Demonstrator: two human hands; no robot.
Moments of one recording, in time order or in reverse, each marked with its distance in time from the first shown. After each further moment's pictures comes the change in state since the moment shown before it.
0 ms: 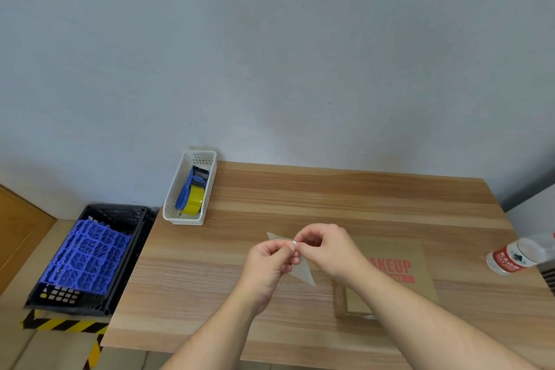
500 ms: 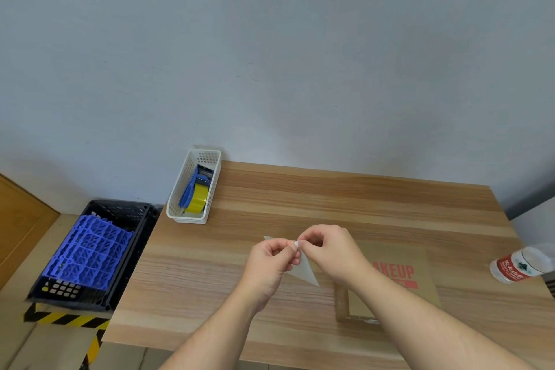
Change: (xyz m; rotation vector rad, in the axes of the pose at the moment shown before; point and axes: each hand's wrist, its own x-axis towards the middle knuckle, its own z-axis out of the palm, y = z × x) left_hand 0.009 -0.005 -0.009 0.144 0.042 0.057; right_hand 0.002 -0.008 0.002 -0.113 0.030 0.017
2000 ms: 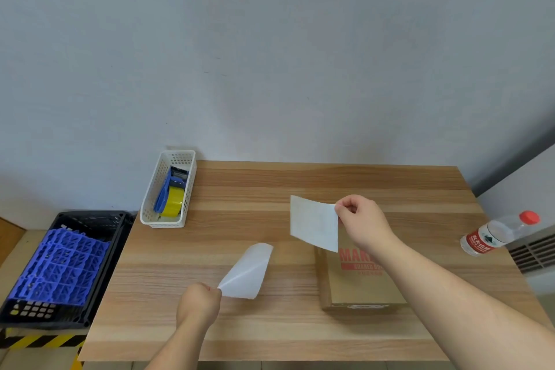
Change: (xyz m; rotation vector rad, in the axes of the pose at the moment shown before) left_hand 0.009 -0.079 -0.100 0.884 0.399 -0.418; right_hand 0.004 0.038 -0.073 0.133 0.328 0.244
